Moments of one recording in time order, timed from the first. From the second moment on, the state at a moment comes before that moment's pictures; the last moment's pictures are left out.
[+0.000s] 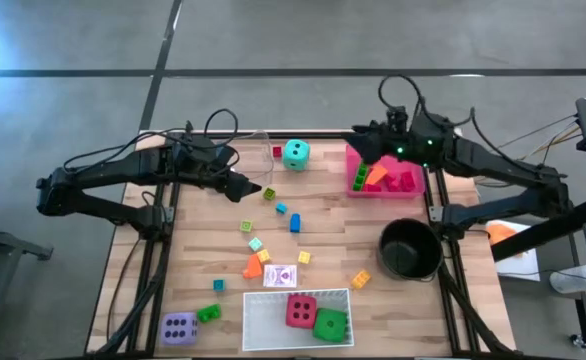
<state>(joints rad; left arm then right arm) 0.18 1.08 1.09 -0.63 0.04 -0.82 -0.25 1.07 1.16 -0.23 0.21 0.69</state>
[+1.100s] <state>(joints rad) 0.18 1.08 1.09 -0.63 0.05 -0.82 -0.18 1.19 1.15 0.28 0.05 0.54</state>
